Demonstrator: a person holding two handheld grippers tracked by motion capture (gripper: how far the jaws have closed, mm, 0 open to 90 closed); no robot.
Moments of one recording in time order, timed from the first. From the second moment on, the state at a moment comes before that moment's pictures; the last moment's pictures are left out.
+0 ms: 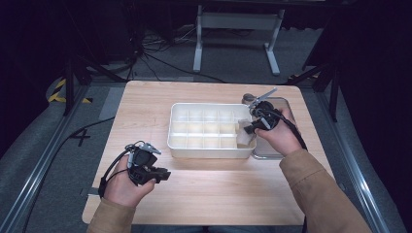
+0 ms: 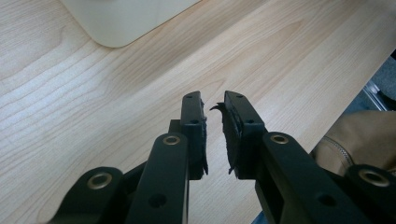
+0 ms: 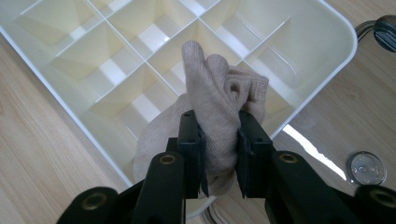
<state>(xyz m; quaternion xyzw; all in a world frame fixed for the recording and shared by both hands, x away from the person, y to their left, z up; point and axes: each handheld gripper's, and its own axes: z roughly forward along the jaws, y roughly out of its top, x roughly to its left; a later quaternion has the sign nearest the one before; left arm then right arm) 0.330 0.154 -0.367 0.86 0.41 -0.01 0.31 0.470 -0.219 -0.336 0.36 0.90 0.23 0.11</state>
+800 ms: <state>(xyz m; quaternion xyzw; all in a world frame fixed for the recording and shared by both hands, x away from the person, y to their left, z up) 0.331 0.153 -0.368 0.86 0.40 -0.01 0.30 0.470 -0.204 -0.358 0.33 0.92 0.16 0.12</state>
